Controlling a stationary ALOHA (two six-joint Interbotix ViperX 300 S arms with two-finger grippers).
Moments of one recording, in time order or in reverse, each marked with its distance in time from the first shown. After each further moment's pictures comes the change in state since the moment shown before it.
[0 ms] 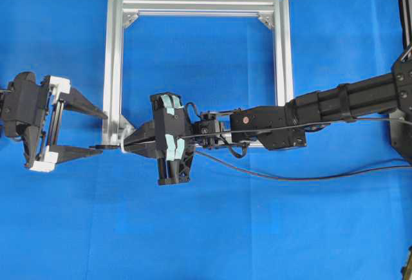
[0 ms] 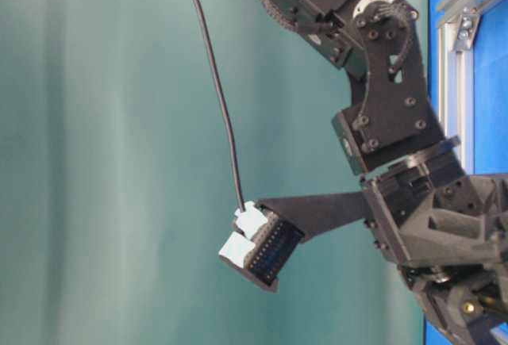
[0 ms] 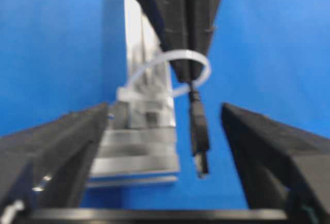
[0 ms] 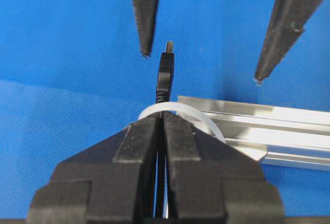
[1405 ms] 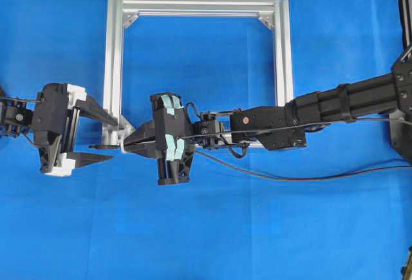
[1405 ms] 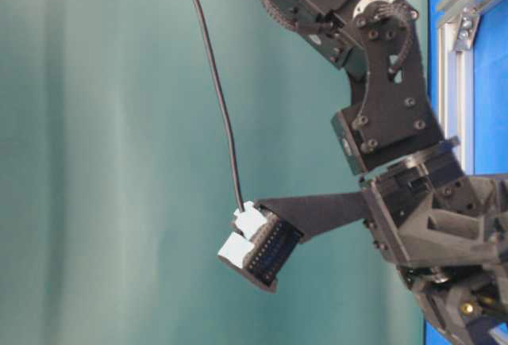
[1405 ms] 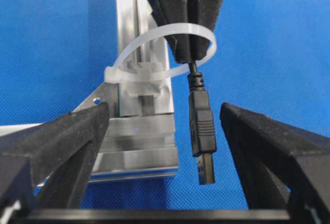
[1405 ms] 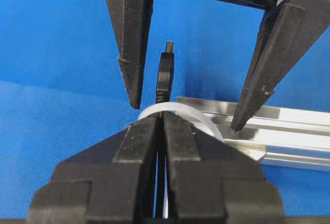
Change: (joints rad) left arm -0.005 0.164 -0.075 0.000 0.035 0.002; right arm 0.002 0.000 0.000 0.000 -0.008 0.000
